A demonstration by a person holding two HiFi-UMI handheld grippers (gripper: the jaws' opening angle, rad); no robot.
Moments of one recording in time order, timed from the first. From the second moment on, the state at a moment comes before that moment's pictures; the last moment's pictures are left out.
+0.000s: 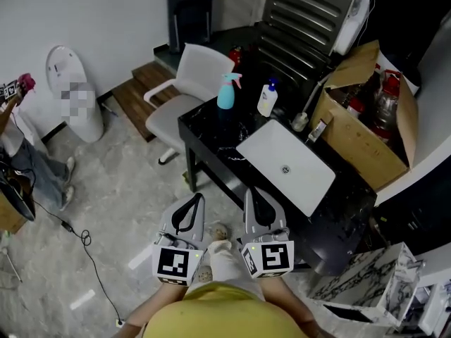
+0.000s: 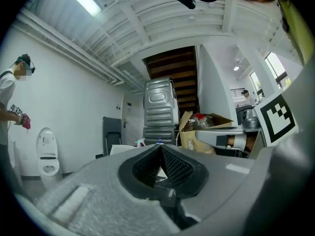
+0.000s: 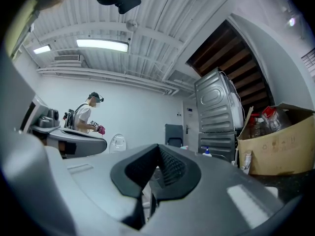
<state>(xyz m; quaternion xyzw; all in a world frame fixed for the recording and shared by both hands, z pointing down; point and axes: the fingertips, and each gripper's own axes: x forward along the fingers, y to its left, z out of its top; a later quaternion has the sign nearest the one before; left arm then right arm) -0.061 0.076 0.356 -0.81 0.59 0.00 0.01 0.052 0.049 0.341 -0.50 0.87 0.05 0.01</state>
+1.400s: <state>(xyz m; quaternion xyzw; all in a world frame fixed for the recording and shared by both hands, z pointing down) -0.125 -0.294 0.375 -0.82 0.57 0.00 0.01 -0.022 -0.320 0.401 -0.49 0.87 0.04 -0.03</state>
